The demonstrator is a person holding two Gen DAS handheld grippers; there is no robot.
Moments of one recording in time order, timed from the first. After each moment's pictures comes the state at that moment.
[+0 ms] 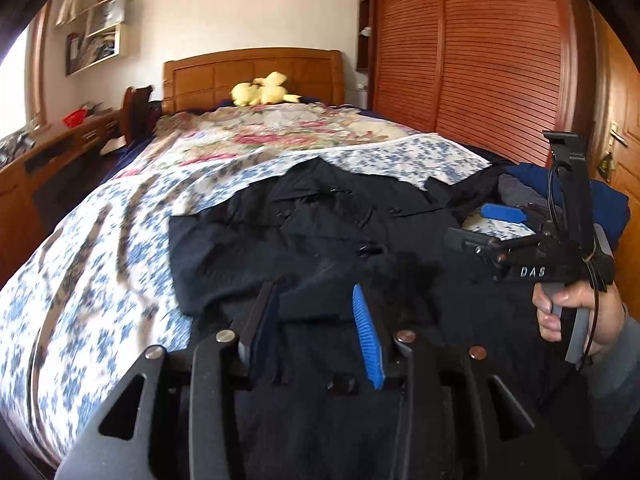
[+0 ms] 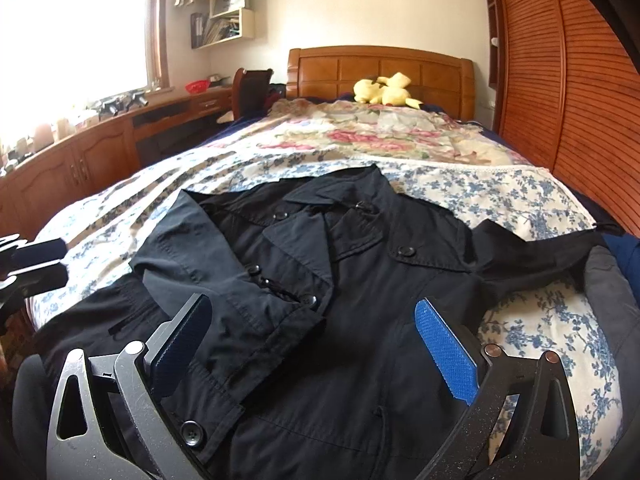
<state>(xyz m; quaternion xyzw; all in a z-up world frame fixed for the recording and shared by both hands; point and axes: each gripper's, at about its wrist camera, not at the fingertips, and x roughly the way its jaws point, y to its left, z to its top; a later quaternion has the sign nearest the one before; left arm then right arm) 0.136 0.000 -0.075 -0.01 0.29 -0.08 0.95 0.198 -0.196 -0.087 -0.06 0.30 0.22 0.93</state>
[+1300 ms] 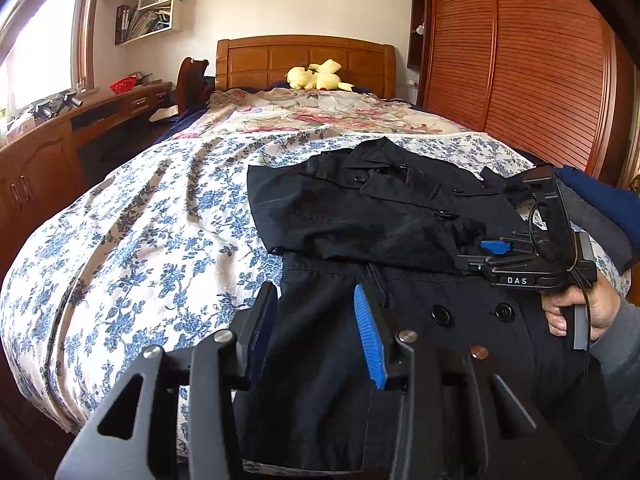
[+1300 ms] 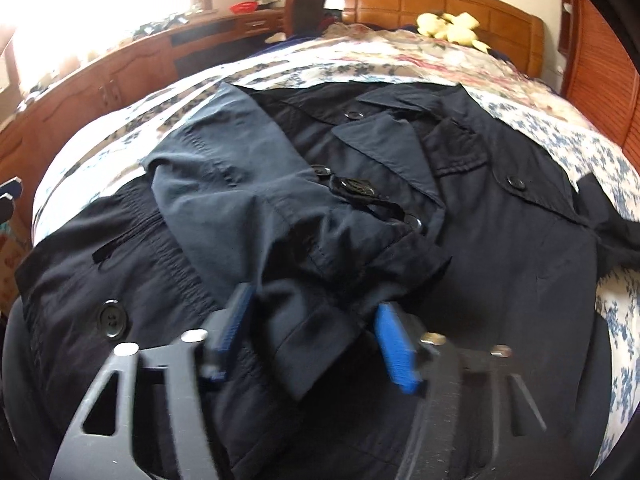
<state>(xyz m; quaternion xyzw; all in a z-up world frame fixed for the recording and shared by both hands) 0.097 0.076 -0.113 -0.04 0.31 -0.01 0.95 0.215 -0.131 -0.170 -0.12 0.40 0.30 0.86</state>
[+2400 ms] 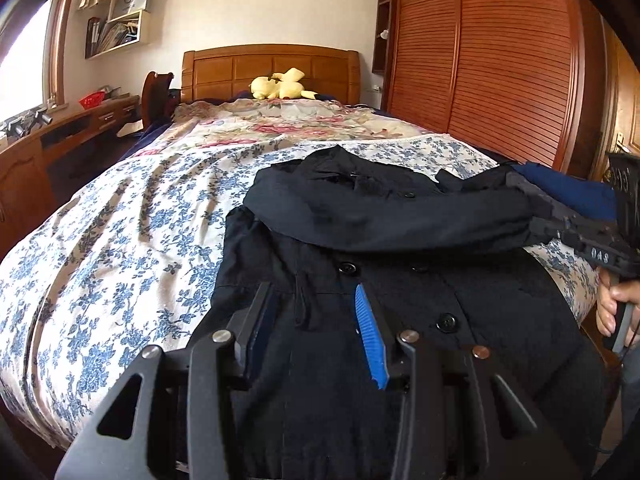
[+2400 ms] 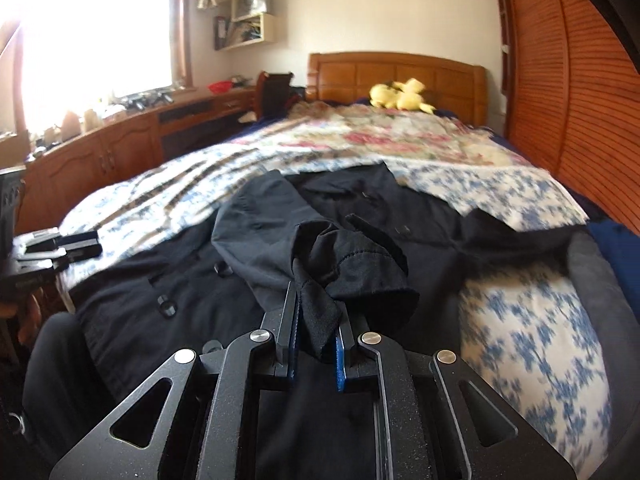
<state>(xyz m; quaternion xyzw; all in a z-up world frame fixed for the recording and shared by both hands) 0.099 0.026 -0.100 -0.03 0.29 -0.07 0.95 0.124 -0.250 -0.083 -0.06 0.30 0.25 0.92</state>
